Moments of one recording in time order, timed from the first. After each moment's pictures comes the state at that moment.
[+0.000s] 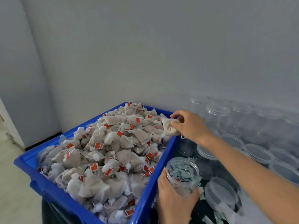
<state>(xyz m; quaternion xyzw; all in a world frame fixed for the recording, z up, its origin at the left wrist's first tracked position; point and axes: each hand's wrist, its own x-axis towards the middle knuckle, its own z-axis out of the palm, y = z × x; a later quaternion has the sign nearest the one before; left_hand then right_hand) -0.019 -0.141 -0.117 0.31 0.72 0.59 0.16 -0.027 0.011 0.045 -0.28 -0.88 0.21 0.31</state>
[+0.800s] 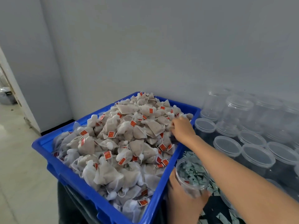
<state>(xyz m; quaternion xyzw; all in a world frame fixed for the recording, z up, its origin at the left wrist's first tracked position) -0.025 -0.153 -0.135 0.30 0.72 0.58 0.22 -0.104 0.025 -0.034 -0.34 -0.93 0.02 0.16</state>
